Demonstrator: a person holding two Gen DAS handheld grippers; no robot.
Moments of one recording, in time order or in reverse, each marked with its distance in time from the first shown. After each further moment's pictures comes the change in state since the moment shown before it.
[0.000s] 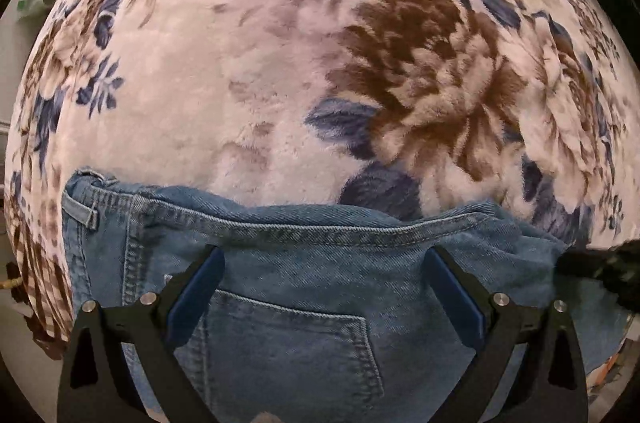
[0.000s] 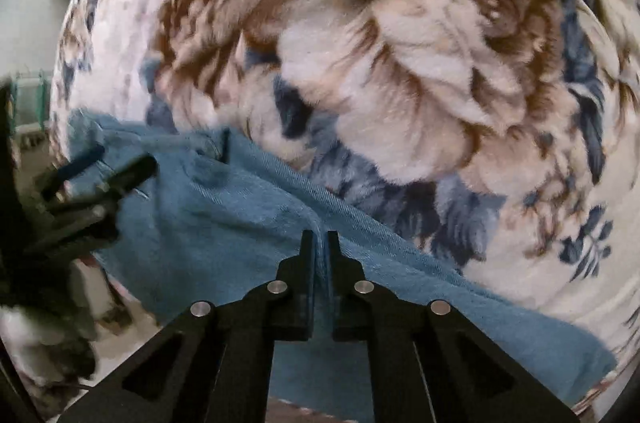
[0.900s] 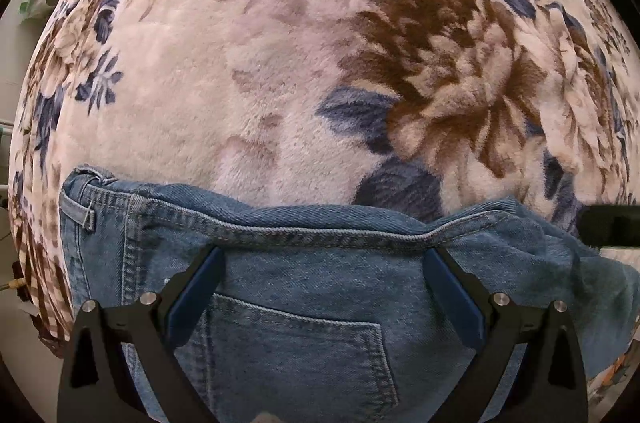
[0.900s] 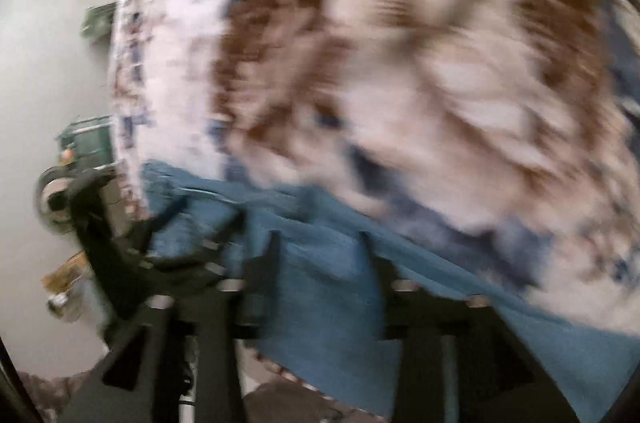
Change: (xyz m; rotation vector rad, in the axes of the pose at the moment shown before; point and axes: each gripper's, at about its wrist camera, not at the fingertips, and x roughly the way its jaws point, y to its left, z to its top) left arm 0.019 0.018 0.009 0.005 0.017 0.020; right arm -0.004 -0.001 0.041 0.076 0.000 0.291
